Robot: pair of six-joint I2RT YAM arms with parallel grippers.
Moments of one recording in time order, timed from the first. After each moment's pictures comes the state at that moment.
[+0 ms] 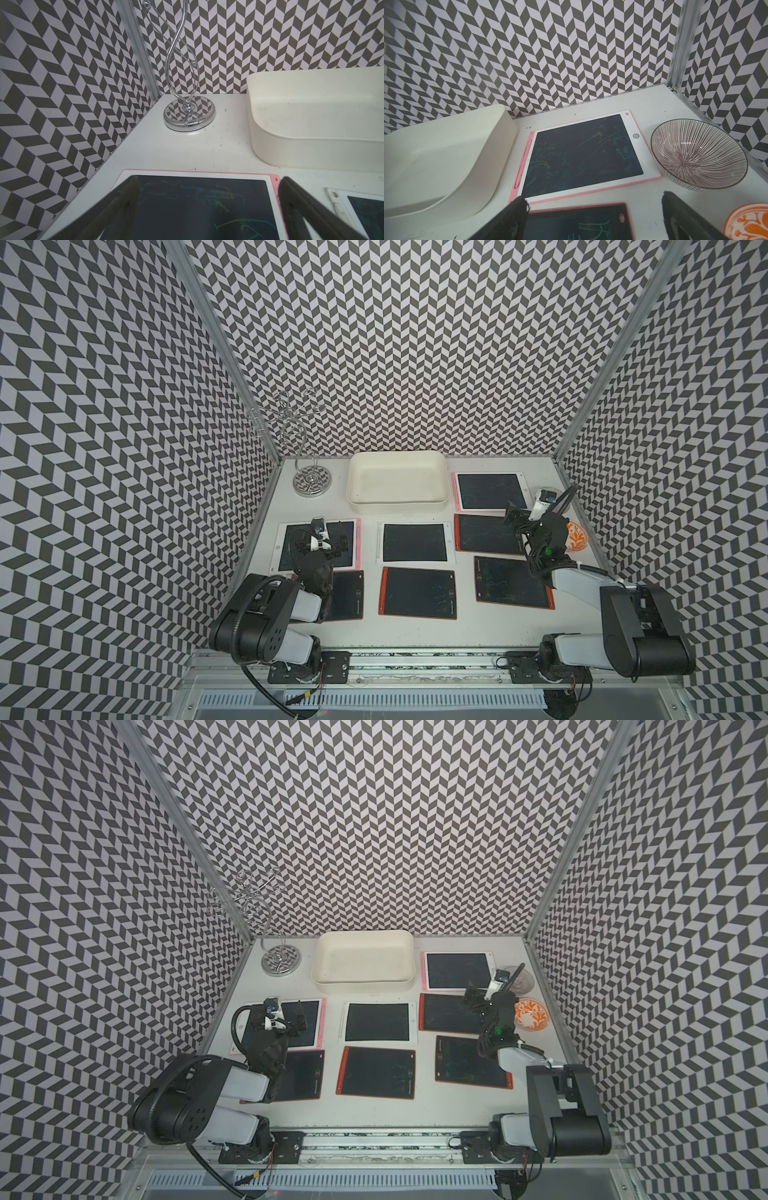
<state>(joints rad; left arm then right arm) -0.19 1.50 0.11 1.37 -0.35 0.09 0.02 1.36 0.45 0.68 0.07 0.19</state>
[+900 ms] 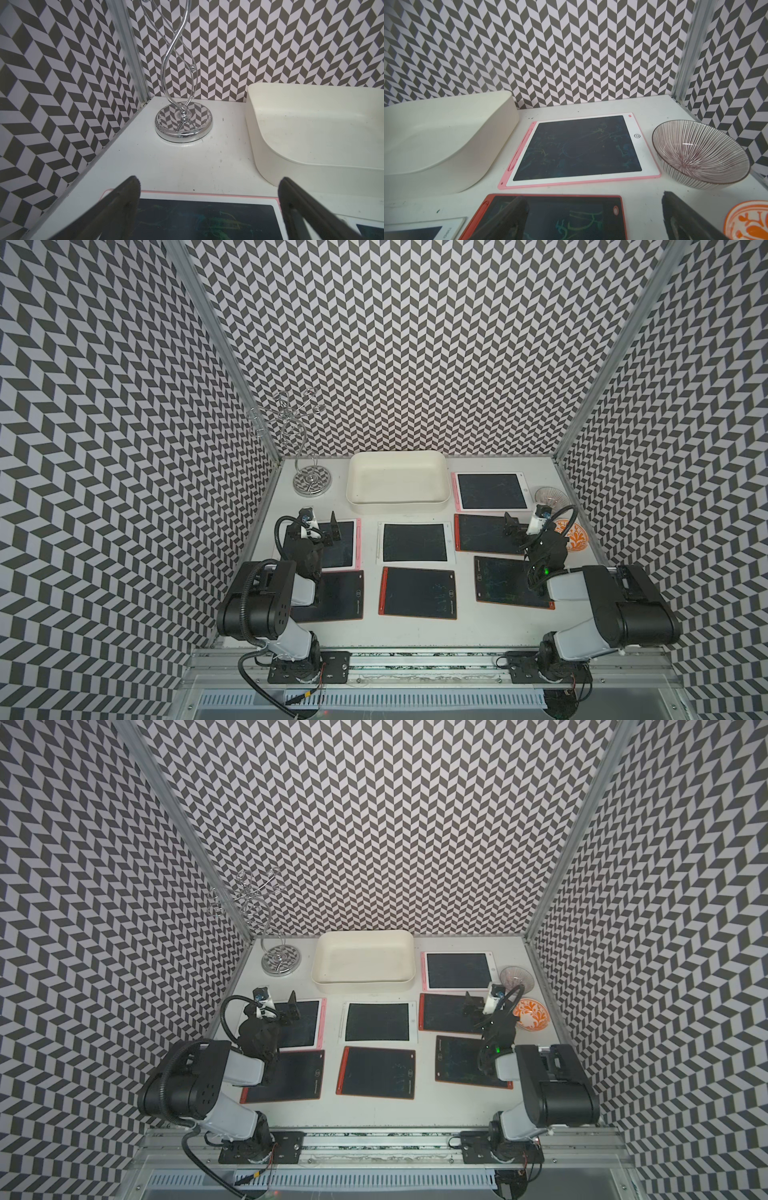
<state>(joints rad) -0.01 1.57 0.23 1.30 -0.09 0.00 0.00 1.54 0.25 1.14 0.00 0.08</state>
